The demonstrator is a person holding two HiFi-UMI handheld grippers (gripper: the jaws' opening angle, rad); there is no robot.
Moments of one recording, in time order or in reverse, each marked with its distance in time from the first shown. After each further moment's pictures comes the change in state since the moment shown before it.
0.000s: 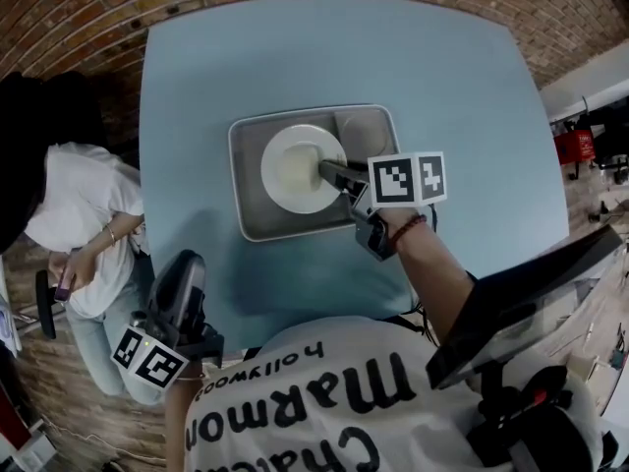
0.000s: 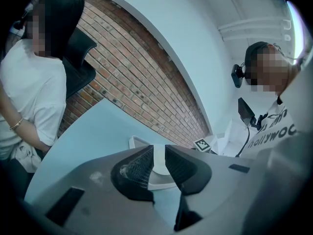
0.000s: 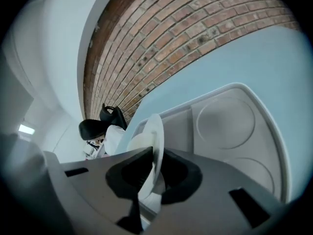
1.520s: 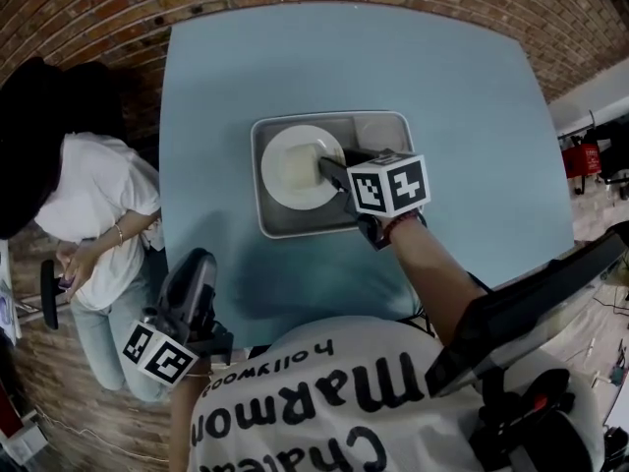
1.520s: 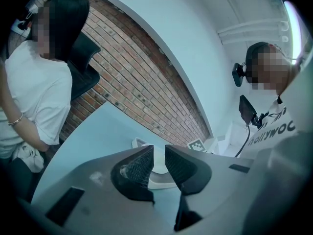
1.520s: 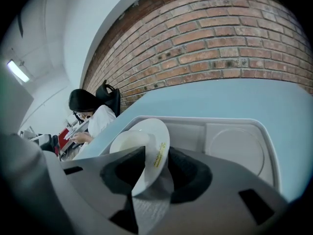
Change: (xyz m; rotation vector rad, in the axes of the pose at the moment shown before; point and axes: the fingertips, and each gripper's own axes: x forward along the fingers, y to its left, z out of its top) left arm -0.016 0.006 0.000 -0.005 -0.041 0.004; right arm 0.030 0.002 0.007 -0.366 0.009 -0.182
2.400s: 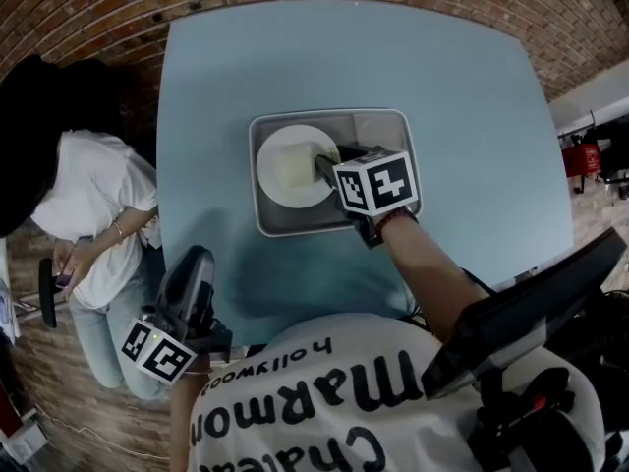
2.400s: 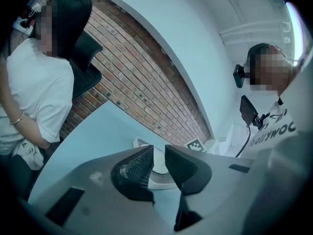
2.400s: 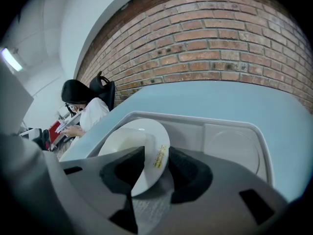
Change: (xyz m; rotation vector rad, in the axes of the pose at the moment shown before) left arm 0.003 0.006 -0.001 -0.016 -0.005 0.007; right arm 0.010 -0.003 -0.002 -0.045 0.053 -0.099
